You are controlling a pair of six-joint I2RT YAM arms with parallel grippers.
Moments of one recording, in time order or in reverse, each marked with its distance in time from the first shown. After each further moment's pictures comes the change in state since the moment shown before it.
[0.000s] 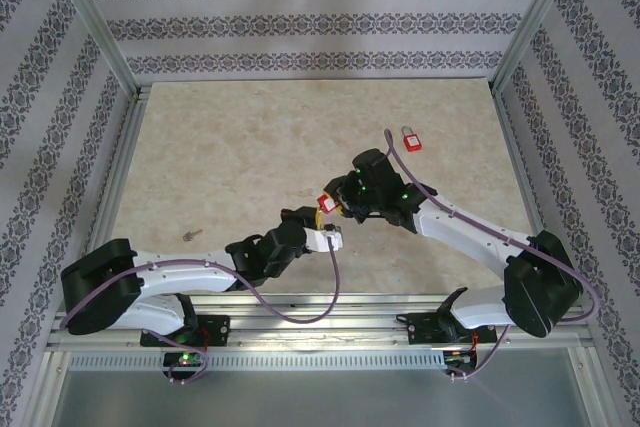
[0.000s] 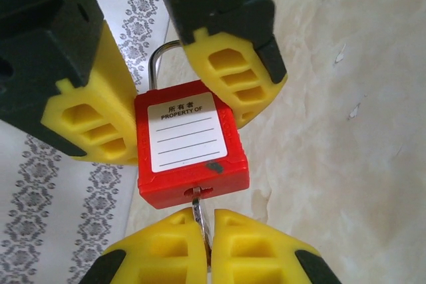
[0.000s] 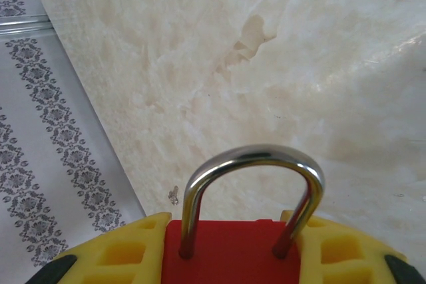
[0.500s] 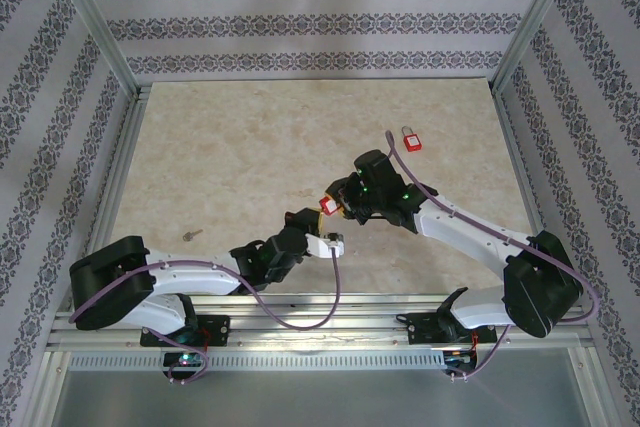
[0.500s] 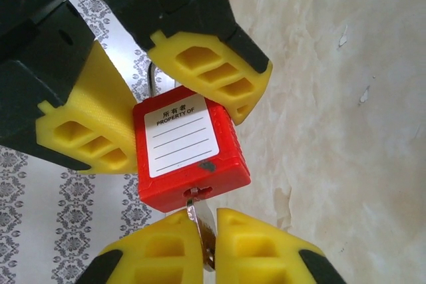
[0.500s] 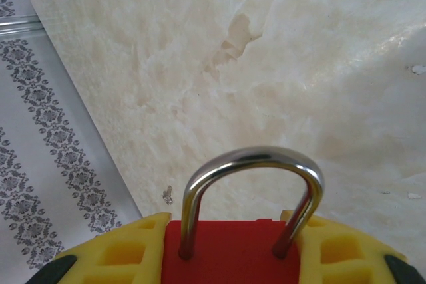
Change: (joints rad) left arm -0.023 0.040 -0.046 0.135 -0.038 0.162; right arm -0.010 -0.001 -0.013 -0.006 -0.017 -0.005
